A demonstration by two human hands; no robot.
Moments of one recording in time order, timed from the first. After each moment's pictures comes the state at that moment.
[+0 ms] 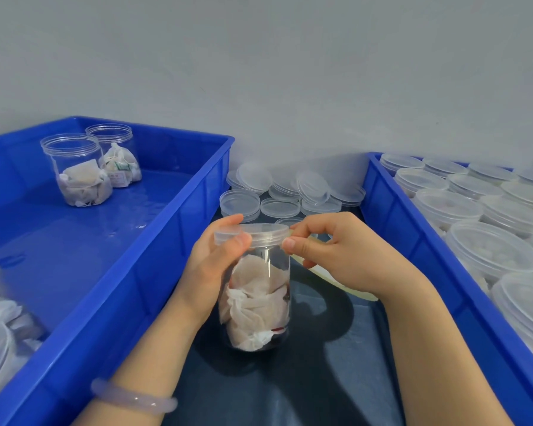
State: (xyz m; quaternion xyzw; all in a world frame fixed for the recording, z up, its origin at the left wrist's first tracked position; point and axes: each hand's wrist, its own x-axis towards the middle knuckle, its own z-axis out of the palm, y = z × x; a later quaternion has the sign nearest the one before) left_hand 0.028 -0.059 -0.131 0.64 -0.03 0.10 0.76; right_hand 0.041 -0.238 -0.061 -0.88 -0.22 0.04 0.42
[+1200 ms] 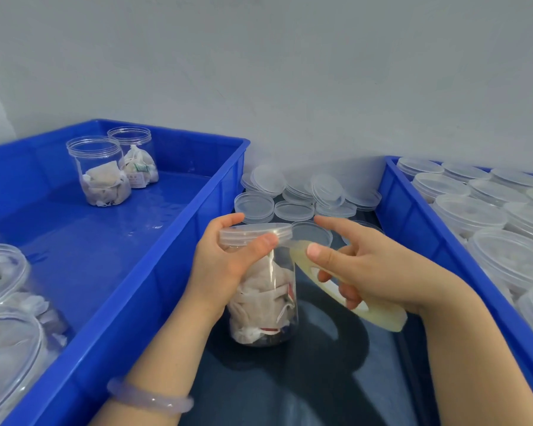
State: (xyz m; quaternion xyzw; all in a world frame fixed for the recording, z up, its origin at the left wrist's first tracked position) left_hand 0.024 -0.058 -0.119 0.67 0.04 0.14 0.73; right_hand 0.031 -0.248 -0.049 -0.89 -0.15 0.15 0.40
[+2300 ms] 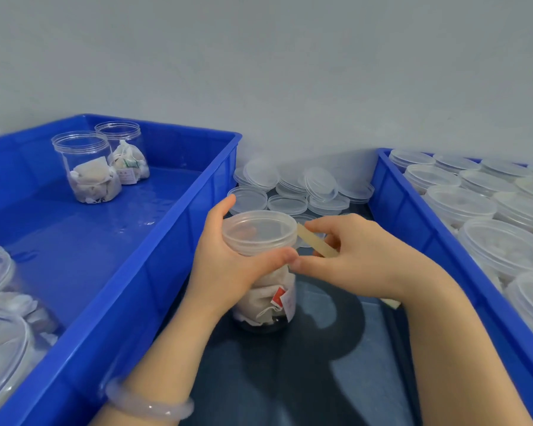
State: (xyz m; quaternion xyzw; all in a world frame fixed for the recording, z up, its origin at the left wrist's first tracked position) left_hand 0.021 -0.070 -0.120 0.73 -0.01 0.18 0.66; right_hand 0.032 -0.243 -0.050 -0.94 -0.18 0.07 0.27
